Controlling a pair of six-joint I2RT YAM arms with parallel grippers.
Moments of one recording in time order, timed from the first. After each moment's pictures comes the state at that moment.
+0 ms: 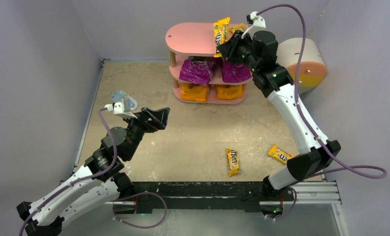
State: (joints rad) left arm -0.85 0.57 0.68 -0.07 -0.53 -0.60; right arm 0.43 1.50 1.73 -0.35 -0.03 0.44
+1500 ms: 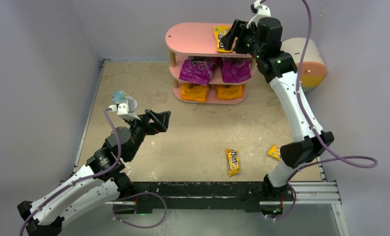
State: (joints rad) left arm -0.85 0.58 0.66 -0.14 -0.54 -0.59; right arm 0.33 1.69 2.02 -0.54 -0.07 0.37
